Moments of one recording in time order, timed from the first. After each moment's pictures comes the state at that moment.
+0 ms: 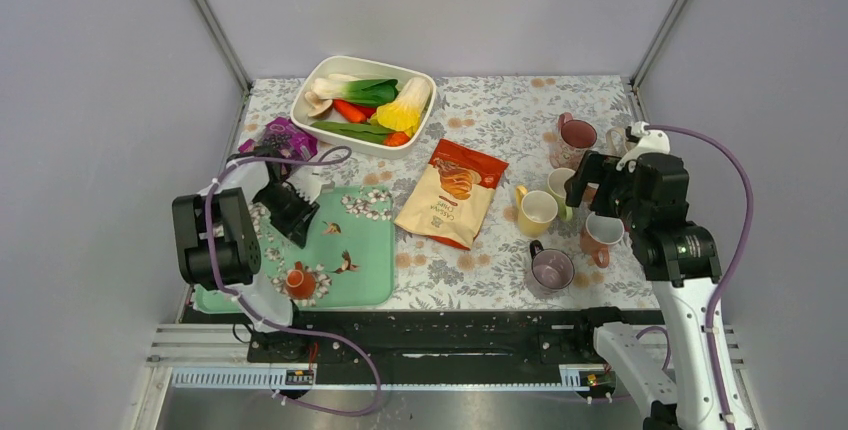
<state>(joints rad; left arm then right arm) 0.19 1.65 1.01 -1.02 0.30 0.89 0.10 0.77 1.11 -0.85 0.01 0.26</state>
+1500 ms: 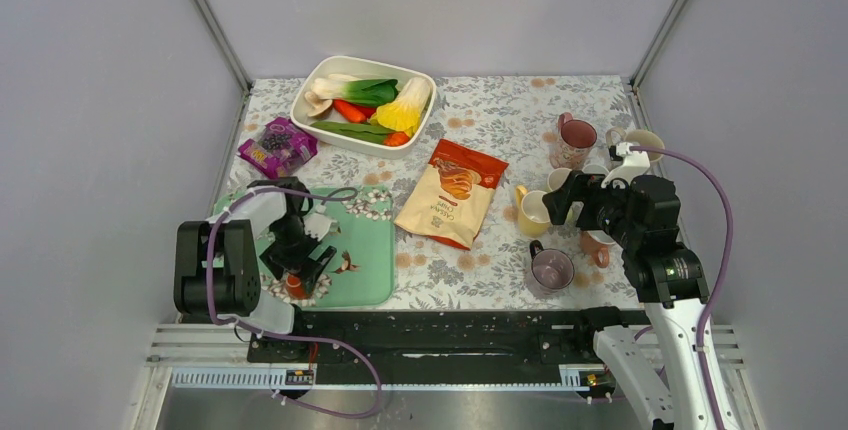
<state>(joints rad) 0.03 1.50 0.79 -1.09 0.04 0.54 0.13 0.63 0.90 -0.70 -0.21 0.27</state>
